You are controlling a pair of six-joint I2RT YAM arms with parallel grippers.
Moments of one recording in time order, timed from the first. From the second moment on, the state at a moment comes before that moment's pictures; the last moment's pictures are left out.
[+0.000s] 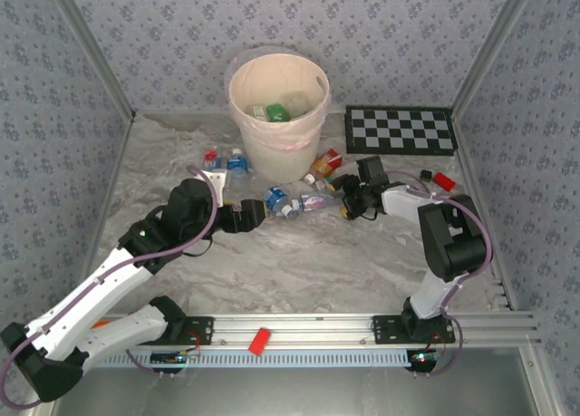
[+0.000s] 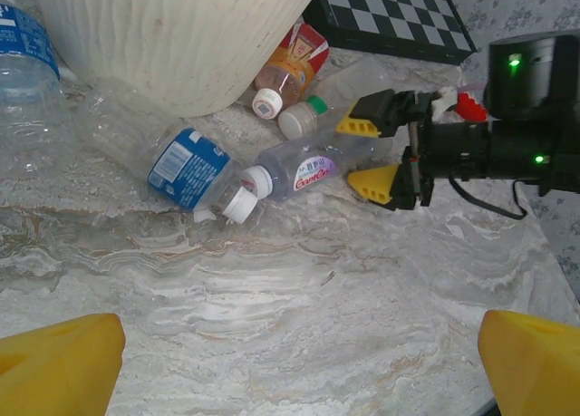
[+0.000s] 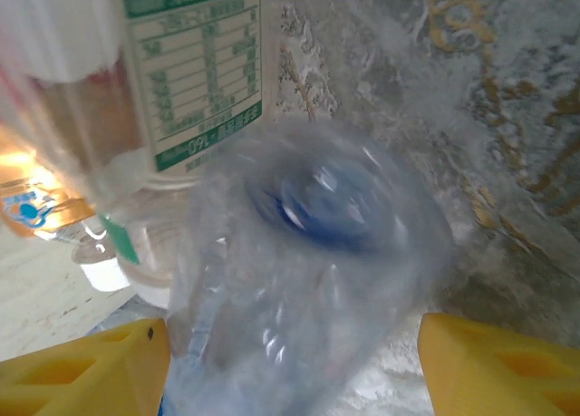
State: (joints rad) left arm -0.74 0.87 0.93 -0.61 0.01 -0.61; right arm 0.30 1.72 0.90 -0.10 -0.31 1.34
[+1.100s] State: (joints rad) left arm -0.74 0.83 0.91 -0.61 -0.02 -0.60; right arm 0.23 1.42 0.89 -0.19 -0.19 1.32
